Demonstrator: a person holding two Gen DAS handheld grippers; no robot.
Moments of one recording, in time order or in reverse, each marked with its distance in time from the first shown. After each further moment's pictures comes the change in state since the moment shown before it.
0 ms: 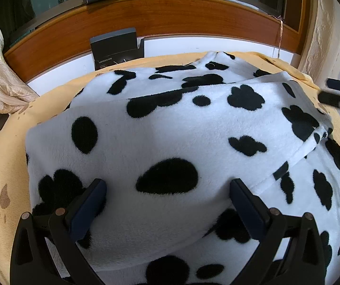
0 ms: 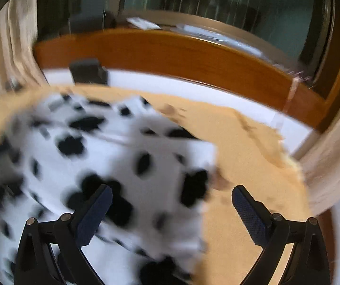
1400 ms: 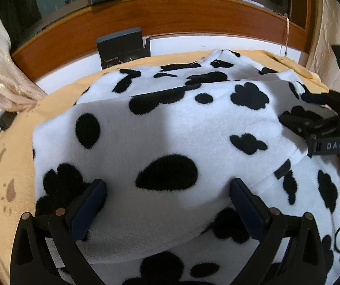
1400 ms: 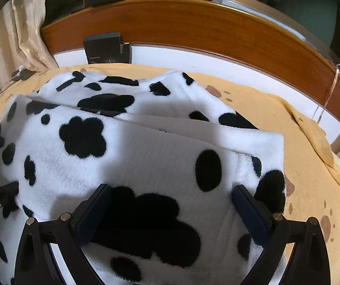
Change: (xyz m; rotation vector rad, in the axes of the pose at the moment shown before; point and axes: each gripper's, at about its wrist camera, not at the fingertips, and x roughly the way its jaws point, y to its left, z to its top) left arm -0.001 -0.006 -0.002 -0.026 0.013 0.054; right arm 0.064 0.038 -0.008 -0.069 0.074 0.008
